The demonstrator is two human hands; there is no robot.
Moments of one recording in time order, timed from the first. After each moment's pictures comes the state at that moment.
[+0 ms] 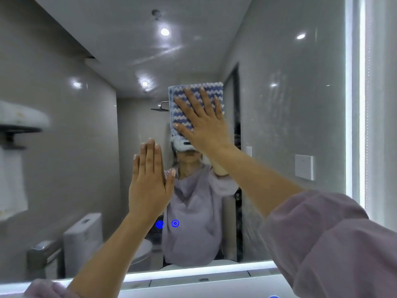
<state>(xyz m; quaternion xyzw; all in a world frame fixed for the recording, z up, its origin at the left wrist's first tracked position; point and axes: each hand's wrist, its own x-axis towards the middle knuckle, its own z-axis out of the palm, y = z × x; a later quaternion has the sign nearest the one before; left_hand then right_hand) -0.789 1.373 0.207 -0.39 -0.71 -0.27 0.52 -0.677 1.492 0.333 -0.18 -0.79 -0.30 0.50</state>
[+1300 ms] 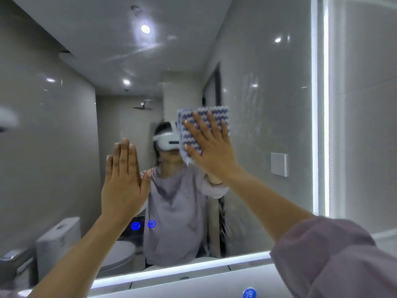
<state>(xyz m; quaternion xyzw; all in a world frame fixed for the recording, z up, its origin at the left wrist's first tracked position) -0.795 1.380 0.206 -0.38 -0.69 -0.27 0.55 -0.625 1.542 0.279 -0.18 -0.80 -0.28 0.50</state>
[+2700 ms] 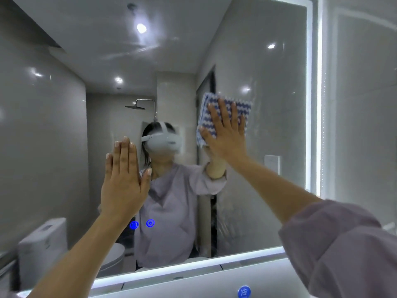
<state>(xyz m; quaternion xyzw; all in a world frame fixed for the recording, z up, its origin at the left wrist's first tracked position) -0.785 1.372 0.208 -0.40 -0.69 -0.29 0.53 -0.611 1.561 0.304 -0.27 -0.77 -0.21 0.54</state>
